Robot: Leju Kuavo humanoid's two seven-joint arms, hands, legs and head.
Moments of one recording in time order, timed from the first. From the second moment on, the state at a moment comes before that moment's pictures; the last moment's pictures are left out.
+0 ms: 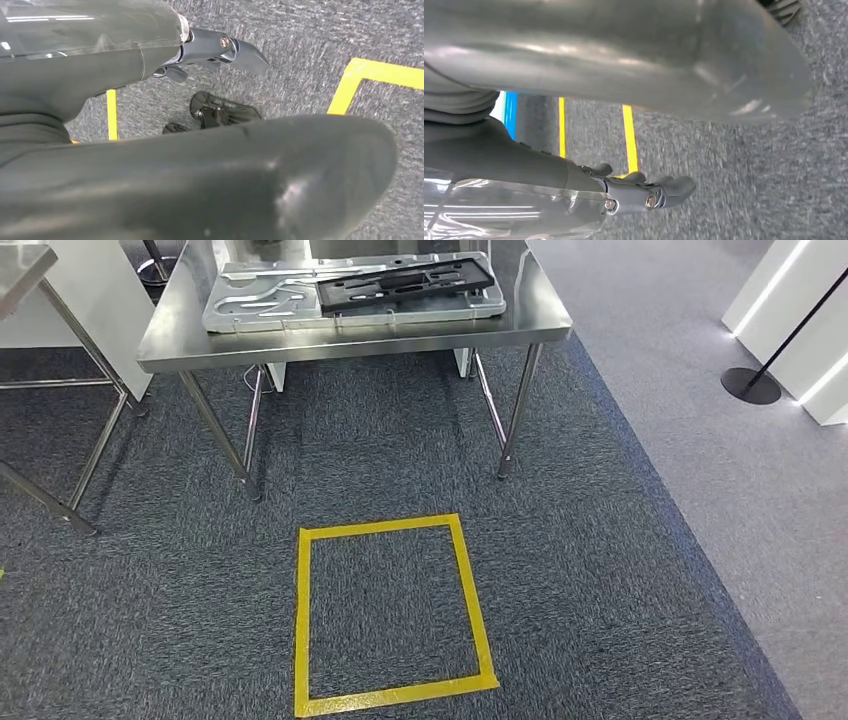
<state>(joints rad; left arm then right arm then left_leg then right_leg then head) -0.07 -0.07 1.30 -0.21 -0.91 -0.17 -0.25 -0.04 0.11 -1.07 -0.23 0.95 -0.05 0.07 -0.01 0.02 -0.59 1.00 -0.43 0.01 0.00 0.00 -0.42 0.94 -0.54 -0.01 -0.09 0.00</state>
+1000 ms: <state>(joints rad) -0.08 -0.07 1.31 -0.21 -0.88 -0.13 -0.23 -0.04 0.10 -1.07 -0.22 0.97 -0.09 0.05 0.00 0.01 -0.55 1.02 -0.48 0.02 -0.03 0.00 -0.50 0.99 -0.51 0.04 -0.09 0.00</state>
